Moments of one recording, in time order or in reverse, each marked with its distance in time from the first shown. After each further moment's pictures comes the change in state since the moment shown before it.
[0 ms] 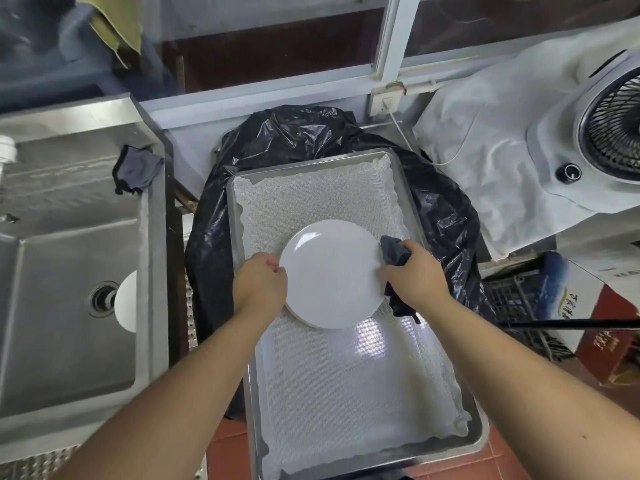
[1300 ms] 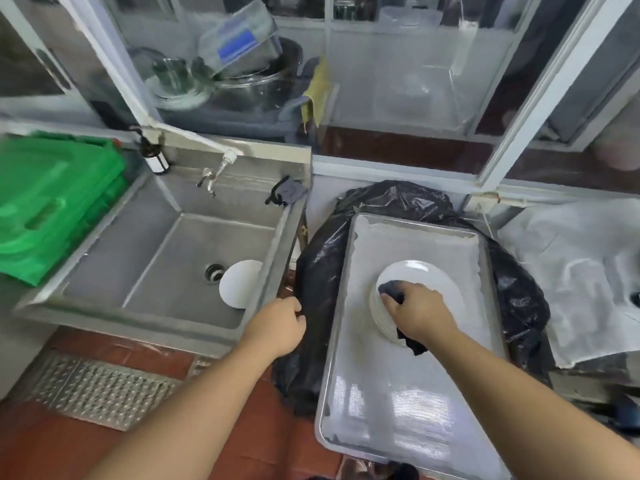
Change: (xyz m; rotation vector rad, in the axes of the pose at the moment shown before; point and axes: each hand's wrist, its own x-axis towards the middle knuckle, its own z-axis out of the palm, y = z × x) left_hand -0.136 -0.122 -0.141 0.294 -0.057 0.025; right_hand -0.144 -0.123 0.042 -0.414 -0.247 -0.453
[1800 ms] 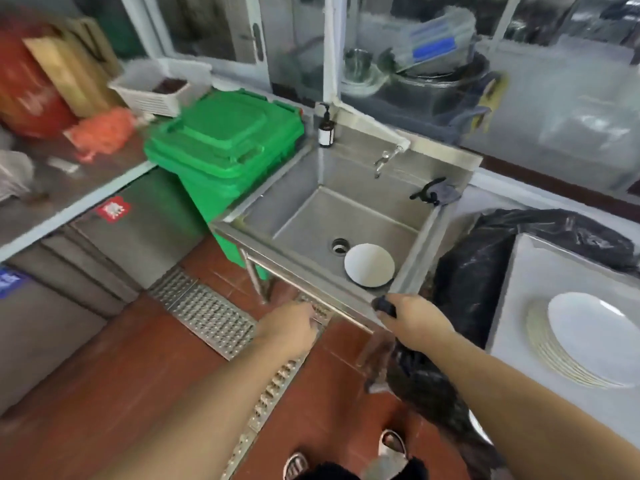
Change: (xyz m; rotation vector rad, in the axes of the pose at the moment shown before) left_hand -0.179 -0.291 -0.048 -0.029 0.133 -0.210; right_hand -0.100 -0.255 0.209 -0.422 -0.230 -0.490
